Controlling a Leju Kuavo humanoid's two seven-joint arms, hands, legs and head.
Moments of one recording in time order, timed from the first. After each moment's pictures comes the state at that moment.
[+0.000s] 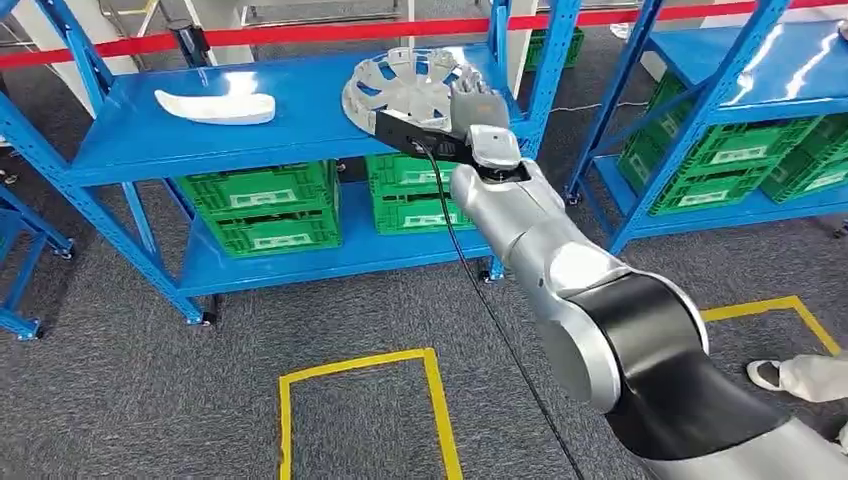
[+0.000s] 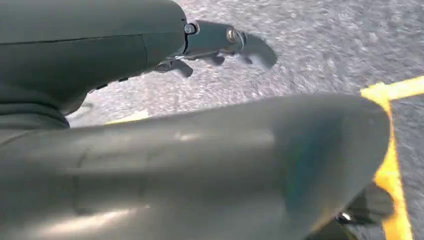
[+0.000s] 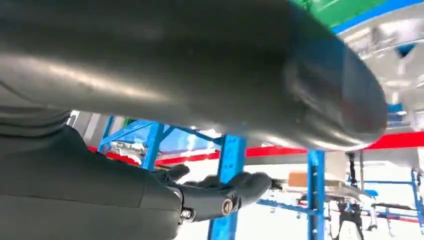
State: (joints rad) left arm -0.06 -0.14 -0.06 -0.16 -0.26 0.30 0.14; right arm -1.16 0.22 -0.02 -0.30 1.47 -0.04 0.17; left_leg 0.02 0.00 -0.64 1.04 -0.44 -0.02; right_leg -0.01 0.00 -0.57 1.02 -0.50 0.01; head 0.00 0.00
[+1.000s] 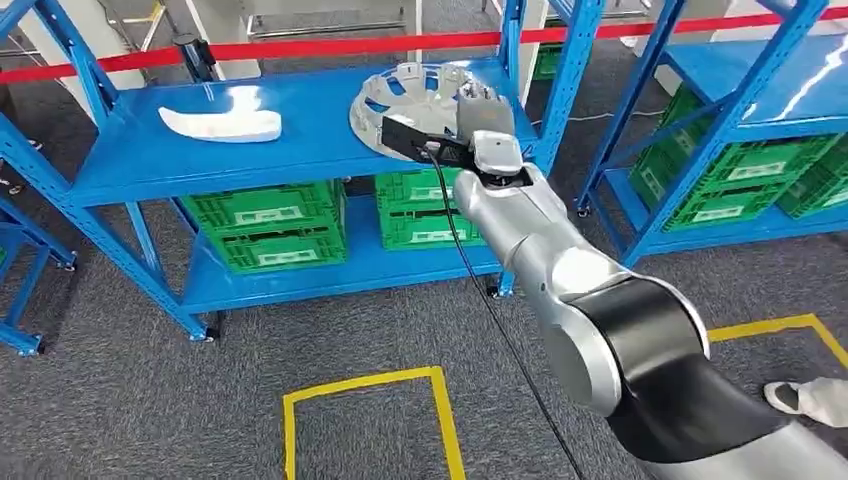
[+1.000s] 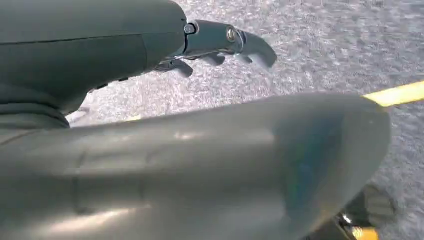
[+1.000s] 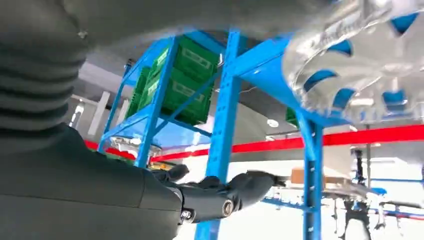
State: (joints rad) left arm -0.05 -0.14 -0.06 -0.17 -0.27 0.30 0.14; right arm -1.15 0.21 -0.01 -0.30 1.49 -0.05 0.20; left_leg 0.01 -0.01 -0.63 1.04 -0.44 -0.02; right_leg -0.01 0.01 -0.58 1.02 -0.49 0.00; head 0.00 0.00
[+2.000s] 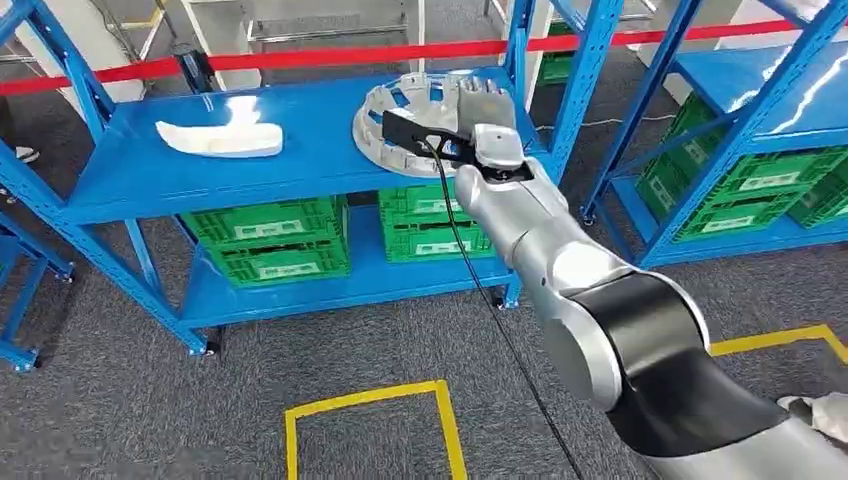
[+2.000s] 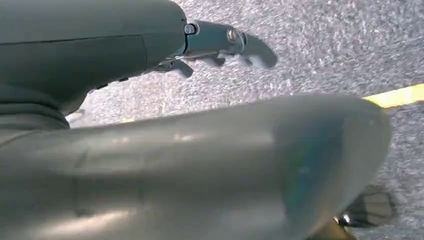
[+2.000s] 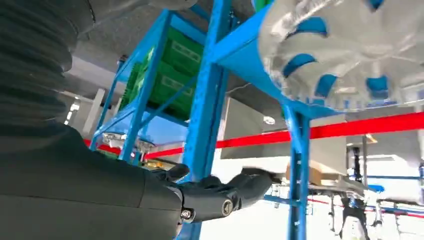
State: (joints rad) left arm -0.06 -0.13 -0.06 -0.17 -0.27 0.31 0.14; right arm -1.16 0.20 -0.01 -0.30 1.49 -0.04 0.20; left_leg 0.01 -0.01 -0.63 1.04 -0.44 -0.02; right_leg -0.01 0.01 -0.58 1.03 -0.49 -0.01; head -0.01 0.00
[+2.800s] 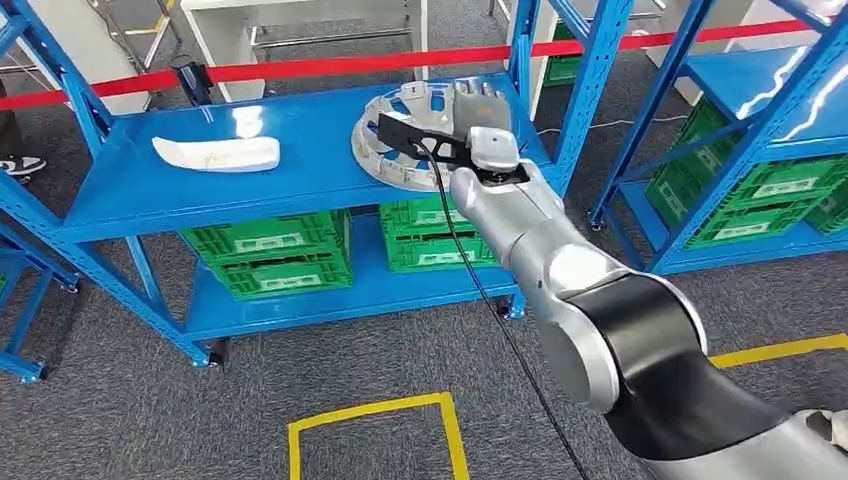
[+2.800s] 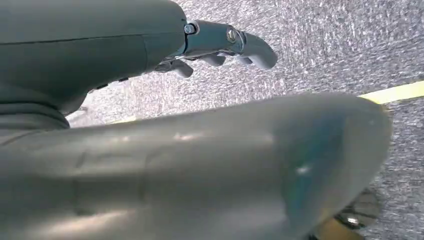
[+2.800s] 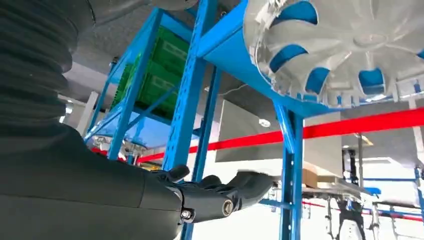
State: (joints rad) left arm -0.05 -0.12 -0.06 -0.17 -0.25 0.28 0.13; right arm -1.15 0.22 -0.01 -0.30 1.49 -0.04 0.21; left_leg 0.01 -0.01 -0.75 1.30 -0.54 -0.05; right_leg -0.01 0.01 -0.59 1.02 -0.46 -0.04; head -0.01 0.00
